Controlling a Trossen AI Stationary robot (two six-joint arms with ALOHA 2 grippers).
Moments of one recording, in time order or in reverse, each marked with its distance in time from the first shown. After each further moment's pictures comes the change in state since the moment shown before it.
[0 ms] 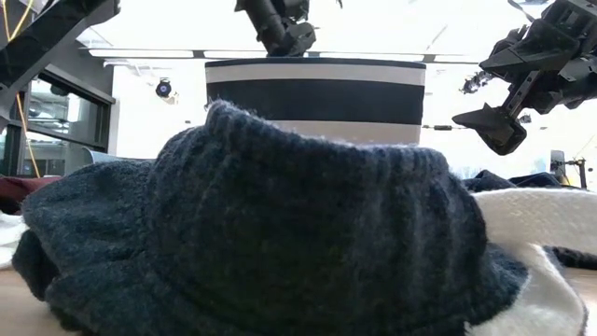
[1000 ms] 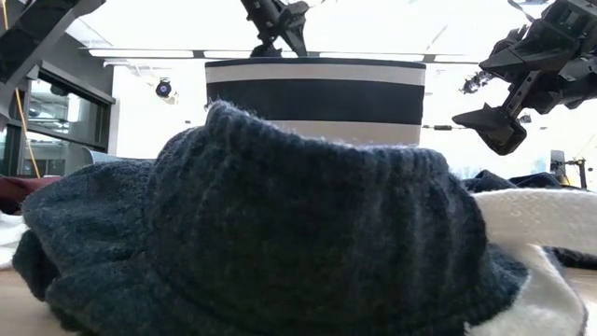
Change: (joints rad) left arm -0.006 -0.089 0.002 0.009 -0.060 -0.177; right arm 0.000 0.000 0.000 0.000 0.002 0.000
